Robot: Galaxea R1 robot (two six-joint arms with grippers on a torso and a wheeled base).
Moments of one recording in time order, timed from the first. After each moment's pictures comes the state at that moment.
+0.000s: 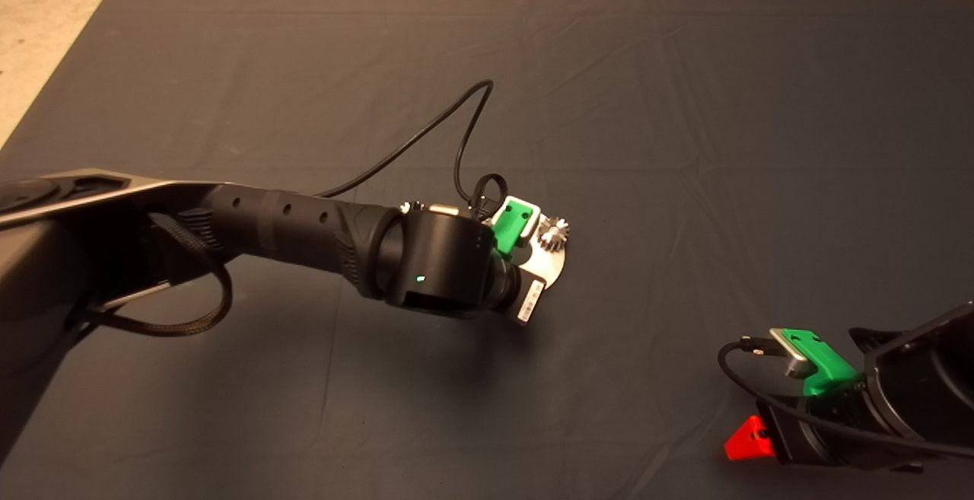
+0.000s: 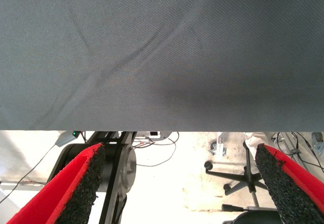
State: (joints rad) left arm -0.19 2.75 -0.84 0.88 1.53 -1.37; right arm 0.13 2.11 -0.39 -0.32 -1.53 1.83
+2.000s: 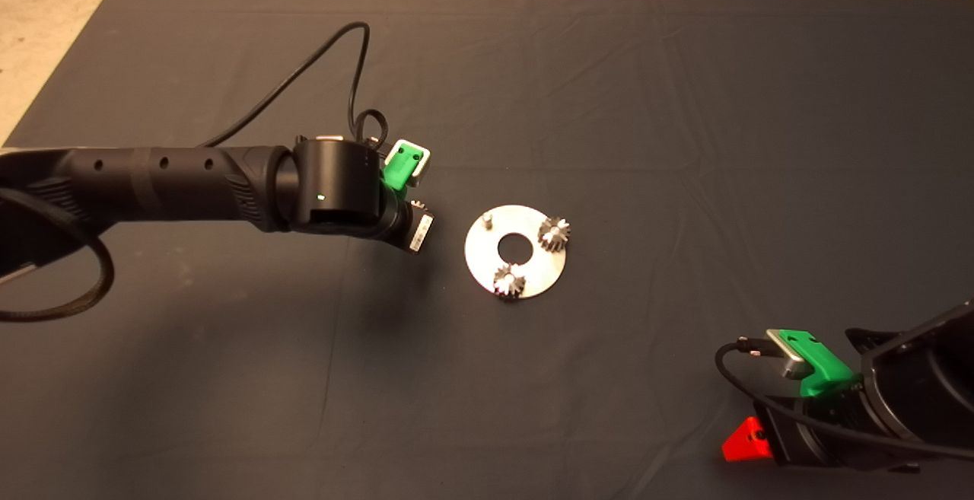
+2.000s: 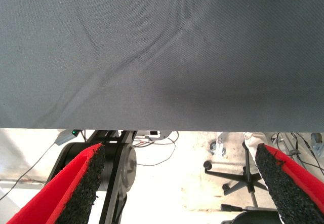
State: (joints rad) left arm -0.27 2.55 -0.98 0.87 1.53 -1.18; right arm 0.13 2.12 -0.39 -0.32 -1.53 1.83
